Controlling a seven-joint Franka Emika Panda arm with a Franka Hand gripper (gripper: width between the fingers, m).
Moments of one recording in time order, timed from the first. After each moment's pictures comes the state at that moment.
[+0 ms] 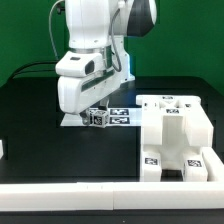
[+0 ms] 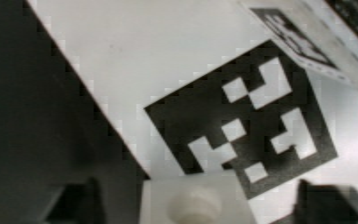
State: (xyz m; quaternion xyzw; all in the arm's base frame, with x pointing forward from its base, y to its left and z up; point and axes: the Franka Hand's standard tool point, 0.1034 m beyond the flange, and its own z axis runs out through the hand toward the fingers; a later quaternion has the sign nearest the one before) arm 0.359 -0.044 0.008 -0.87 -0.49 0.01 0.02
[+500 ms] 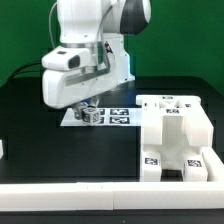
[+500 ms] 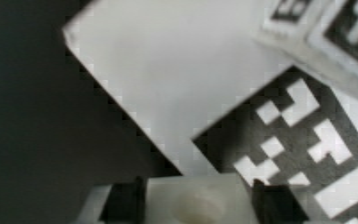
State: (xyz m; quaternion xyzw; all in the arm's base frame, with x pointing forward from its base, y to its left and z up) arm 0.357 -0.073 0.019 -0.93 -0.36 -0.01 0.00
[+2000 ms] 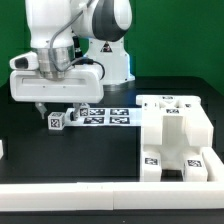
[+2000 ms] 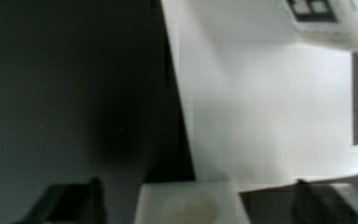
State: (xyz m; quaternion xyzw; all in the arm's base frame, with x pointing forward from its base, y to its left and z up) arm 0.358 -0.130 0.007 -0.99 0.10 0.01 0.01
